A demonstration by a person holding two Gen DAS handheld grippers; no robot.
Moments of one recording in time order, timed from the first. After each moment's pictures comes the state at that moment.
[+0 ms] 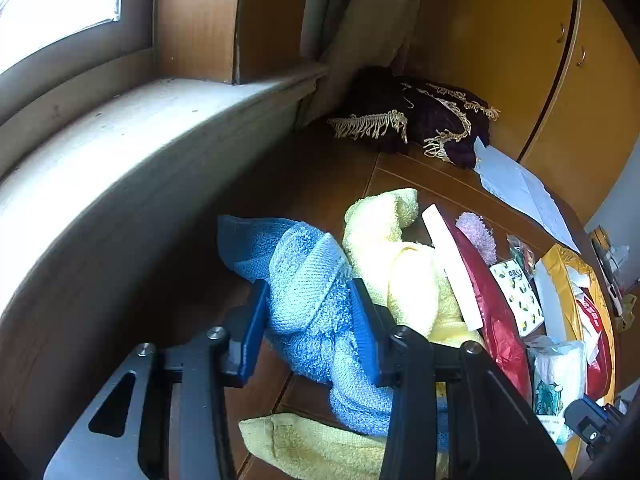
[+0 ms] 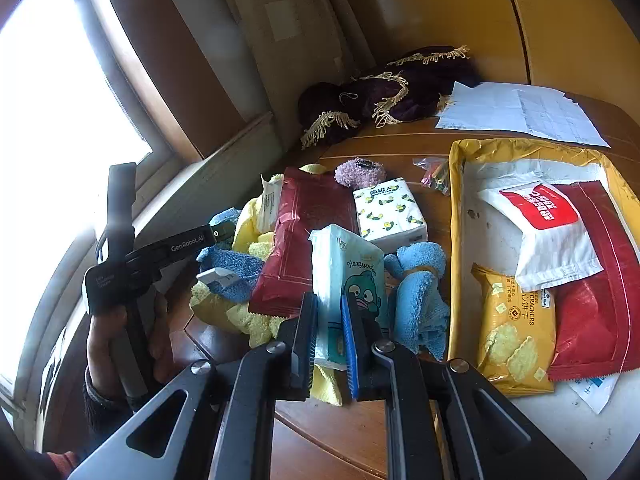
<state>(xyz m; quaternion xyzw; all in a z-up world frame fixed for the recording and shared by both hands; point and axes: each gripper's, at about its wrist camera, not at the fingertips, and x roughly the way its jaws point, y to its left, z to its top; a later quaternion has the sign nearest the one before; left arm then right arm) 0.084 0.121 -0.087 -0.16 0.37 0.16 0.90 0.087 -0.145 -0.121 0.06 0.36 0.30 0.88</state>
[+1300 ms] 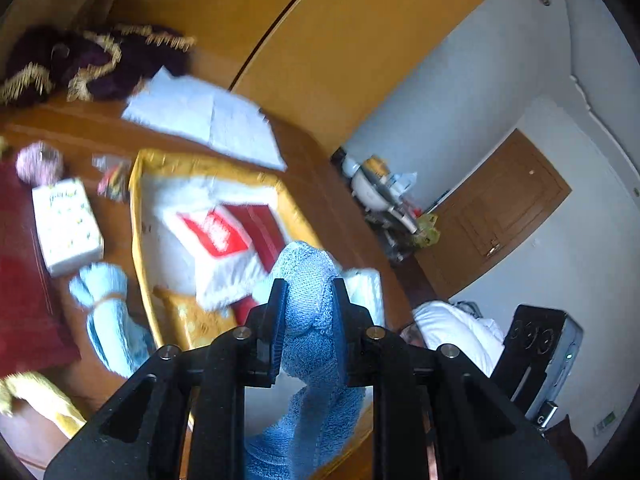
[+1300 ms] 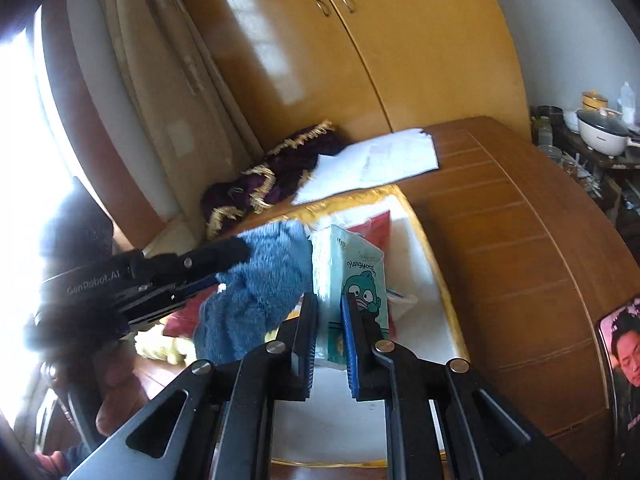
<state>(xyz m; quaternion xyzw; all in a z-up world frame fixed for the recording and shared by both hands) 0.114 -0.108 -0.047 -0.24 0.39 -0.26 0.85 0.039 -0.324 -0.099 0.14 0.27 0.15 0.94</state>
